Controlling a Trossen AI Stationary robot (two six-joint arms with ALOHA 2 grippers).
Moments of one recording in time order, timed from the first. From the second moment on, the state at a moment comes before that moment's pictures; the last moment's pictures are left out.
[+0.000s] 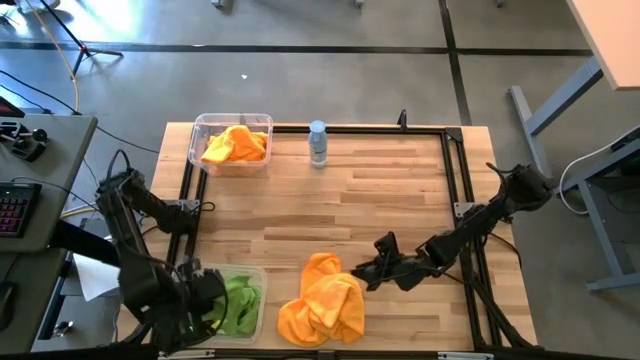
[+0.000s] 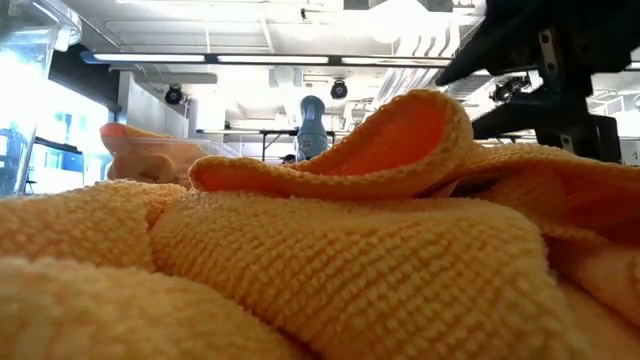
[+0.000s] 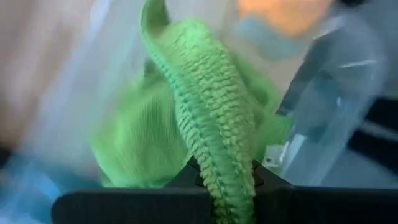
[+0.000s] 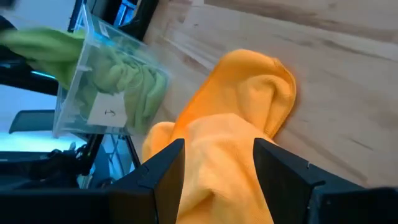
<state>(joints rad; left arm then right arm) -1.04 1.58 1.50 -1.35 -0.24 -1.47 0.61 1.55 0.70 0.24 0.52 1.43</state>
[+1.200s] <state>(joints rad) -1.03 1.80 1.13 -0.93 -0.18 -2.28 0.60 1.55 0.75 0.10 0.49 1.36</state>
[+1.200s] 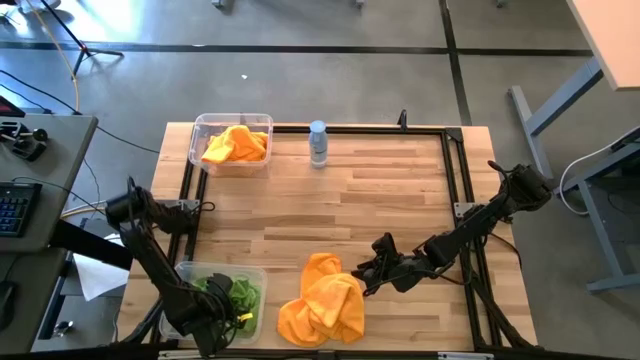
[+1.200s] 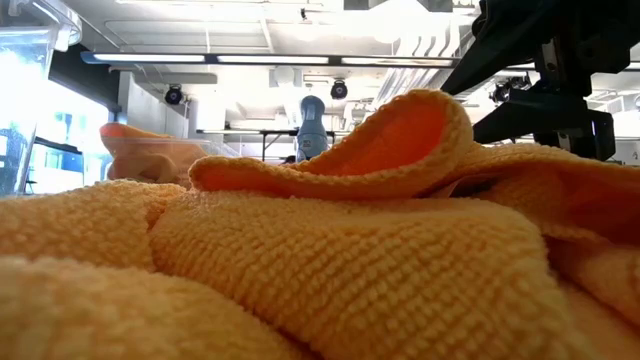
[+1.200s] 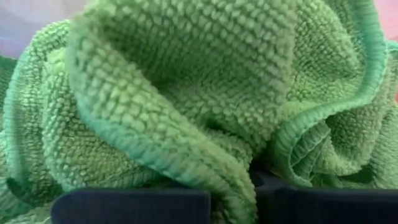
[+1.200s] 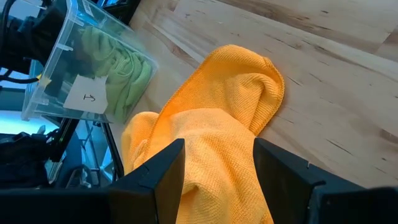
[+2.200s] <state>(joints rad) -1.03 1.70 1.18 -1.02 -0.18 -2.18 0.60 1.55 0.75 0.11 0.49 1.39</state>
